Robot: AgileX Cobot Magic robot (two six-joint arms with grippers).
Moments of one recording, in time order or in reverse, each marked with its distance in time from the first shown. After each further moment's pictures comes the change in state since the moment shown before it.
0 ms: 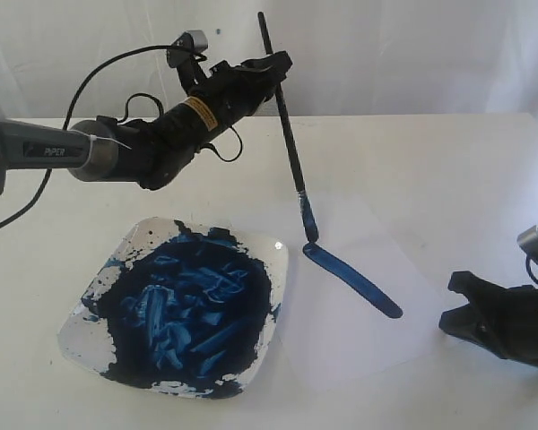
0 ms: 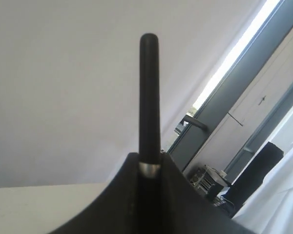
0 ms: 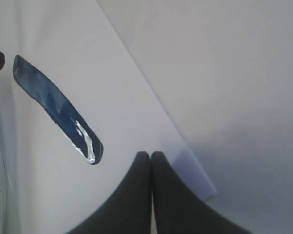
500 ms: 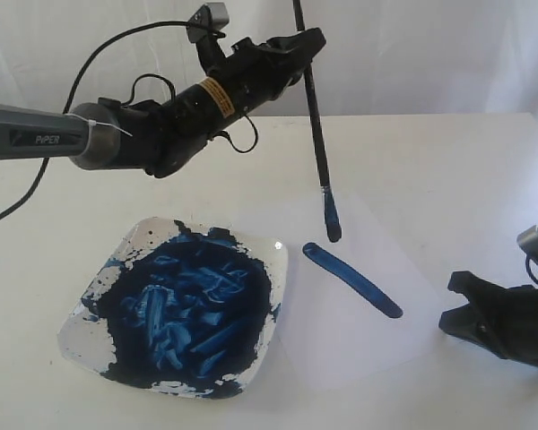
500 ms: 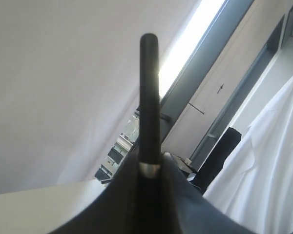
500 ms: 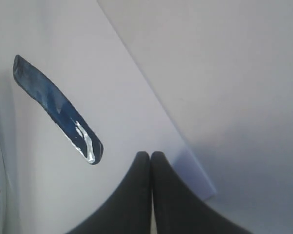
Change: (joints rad) left arm -0.051 -0.084 0.024 0.091 -0.034 -0.050; right arm 0.000 0.000 0.000 0.000 0.000 0.000
